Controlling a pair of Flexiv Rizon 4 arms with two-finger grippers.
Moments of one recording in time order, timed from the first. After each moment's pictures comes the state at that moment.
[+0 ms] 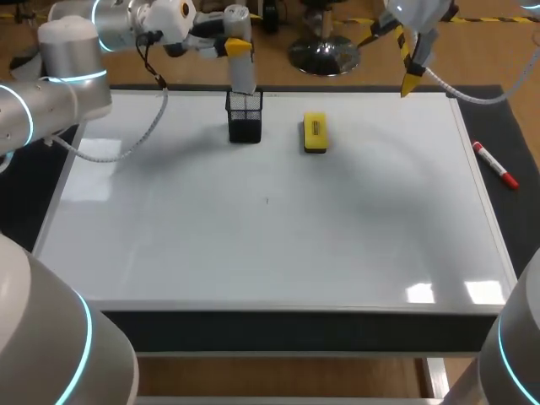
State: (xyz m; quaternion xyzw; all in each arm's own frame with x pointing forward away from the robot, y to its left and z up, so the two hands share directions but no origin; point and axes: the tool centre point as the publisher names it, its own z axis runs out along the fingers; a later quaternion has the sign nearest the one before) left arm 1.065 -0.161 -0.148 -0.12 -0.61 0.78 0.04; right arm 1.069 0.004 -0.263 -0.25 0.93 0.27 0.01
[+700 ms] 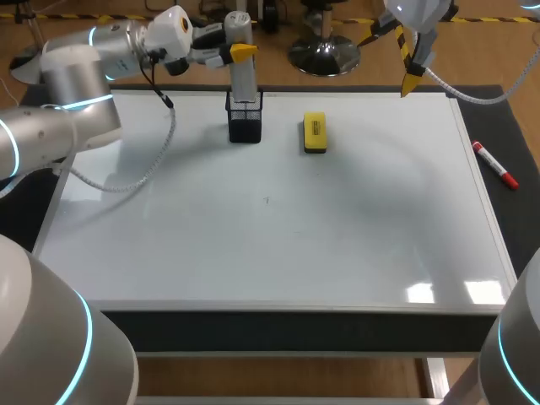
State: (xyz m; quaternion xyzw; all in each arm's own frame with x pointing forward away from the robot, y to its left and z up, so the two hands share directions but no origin) left arm 1.067 -0.163 -0.159 -0.04 -0.60 0.80 -0.02; right arm 1.069 0.004 -0.263 -0.25 0.93 0.28 0.01
